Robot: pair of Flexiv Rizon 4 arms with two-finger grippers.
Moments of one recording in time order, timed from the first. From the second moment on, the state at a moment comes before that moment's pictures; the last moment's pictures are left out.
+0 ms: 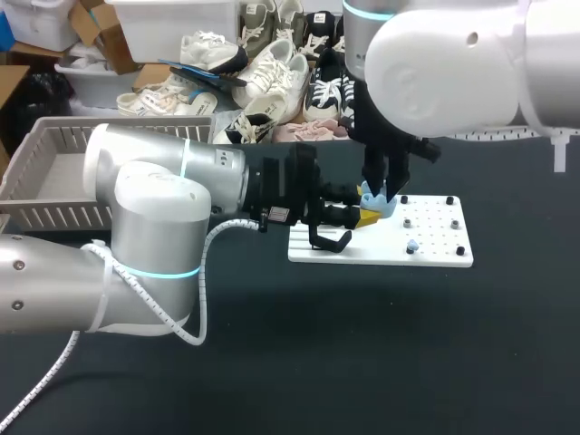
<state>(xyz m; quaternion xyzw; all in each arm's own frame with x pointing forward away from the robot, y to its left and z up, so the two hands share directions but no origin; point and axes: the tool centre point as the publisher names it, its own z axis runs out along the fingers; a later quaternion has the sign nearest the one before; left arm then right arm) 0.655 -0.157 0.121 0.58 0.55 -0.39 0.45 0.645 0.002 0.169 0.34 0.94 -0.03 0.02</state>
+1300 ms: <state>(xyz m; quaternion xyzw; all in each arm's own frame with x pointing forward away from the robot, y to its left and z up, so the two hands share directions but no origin) 0.655 -0.157 0.121 0.58 0.55 -0.39 0.45 0.625 -0.009 0.182 0.31 0.95 -0.03 0.03</state>
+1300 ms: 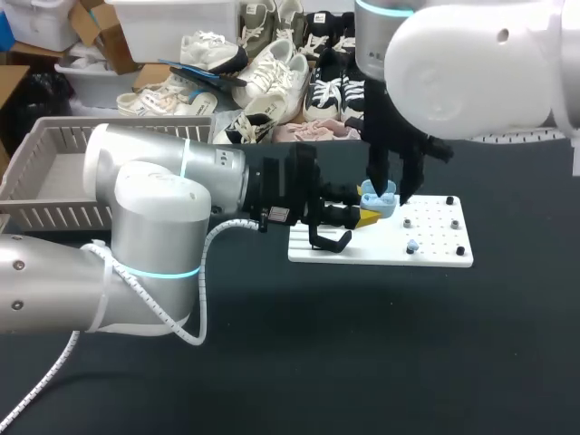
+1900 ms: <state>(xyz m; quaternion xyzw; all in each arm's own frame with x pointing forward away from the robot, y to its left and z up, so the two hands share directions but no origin) 0.655 -0.157 0.121 0.58 0.55 -0.39 0.45 0.596 -0.060 0.142 0.26 0.96 -0.01 0.08</state>
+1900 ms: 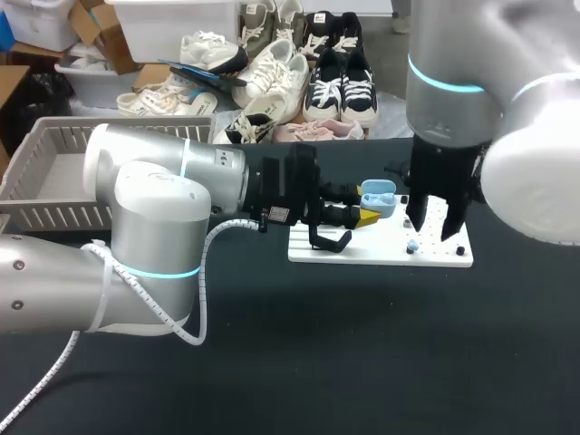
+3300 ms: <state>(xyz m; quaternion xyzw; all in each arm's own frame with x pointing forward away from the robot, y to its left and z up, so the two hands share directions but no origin) 0.655 -0.158 0.121 0.58 0.55 -0.39 0.45 0.633 -0.076 0.050 0.13 0.98 0.10 0.13</state>
